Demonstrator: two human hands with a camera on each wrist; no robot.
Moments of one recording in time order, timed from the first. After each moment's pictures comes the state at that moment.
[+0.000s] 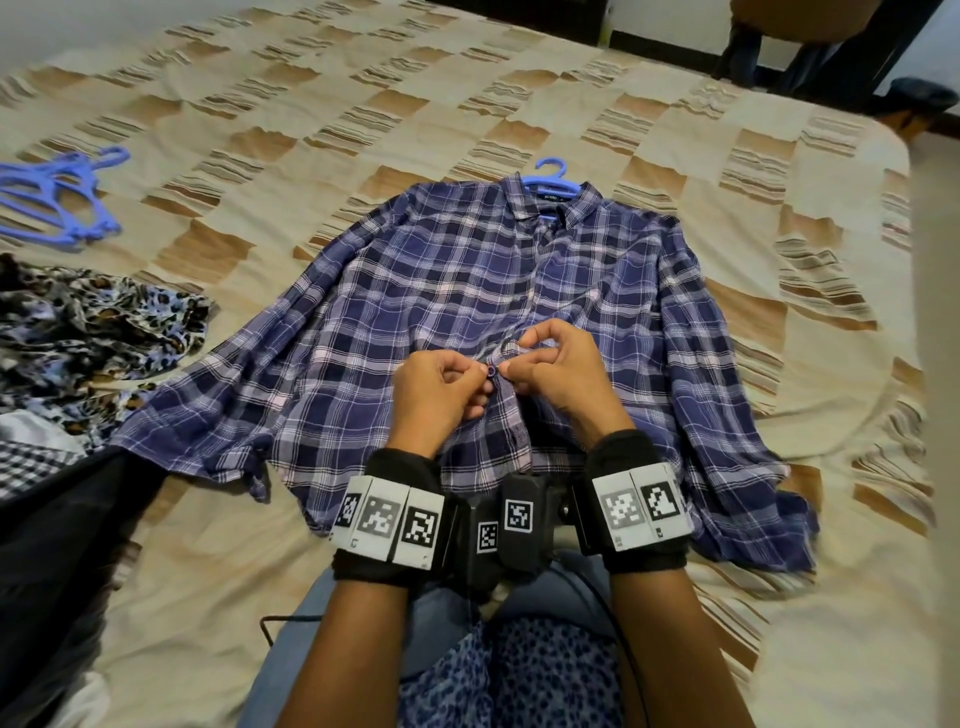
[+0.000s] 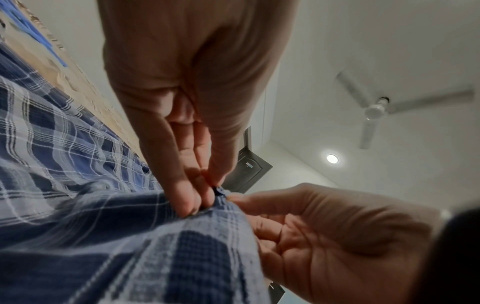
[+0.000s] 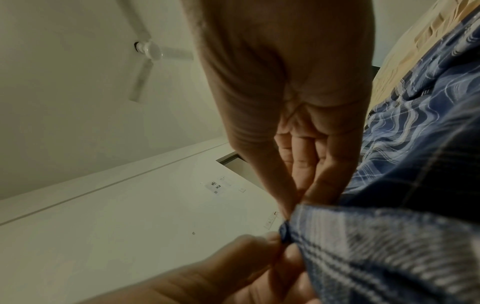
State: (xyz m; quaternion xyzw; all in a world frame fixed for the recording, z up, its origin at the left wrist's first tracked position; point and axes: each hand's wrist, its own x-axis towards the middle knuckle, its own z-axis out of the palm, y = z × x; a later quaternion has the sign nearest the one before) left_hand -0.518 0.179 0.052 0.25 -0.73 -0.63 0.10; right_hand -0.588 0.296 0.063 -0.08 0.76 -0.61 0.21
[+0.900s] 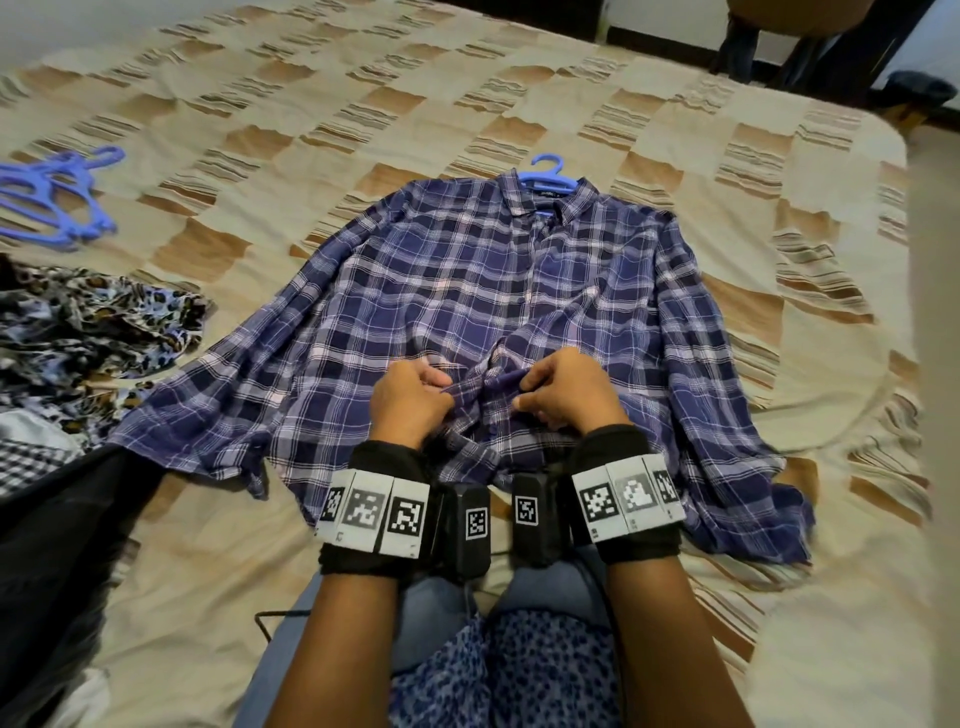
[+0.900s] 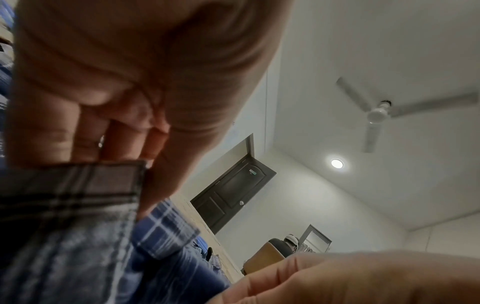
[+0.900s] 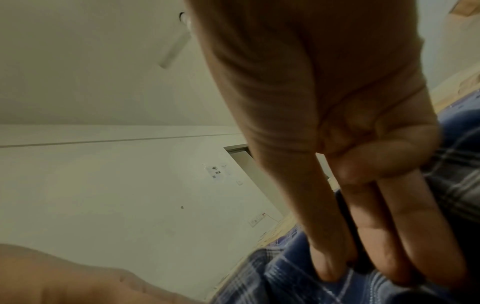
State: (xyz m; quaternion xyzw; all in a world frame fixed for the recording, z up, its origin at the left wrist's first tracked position) left_hand -0.518 0.160 0.040 0.35 -0.81 -0.47 0.02; right_hand -0.596 0.302 0.050 -0.09 0.92 -0.32 0.22
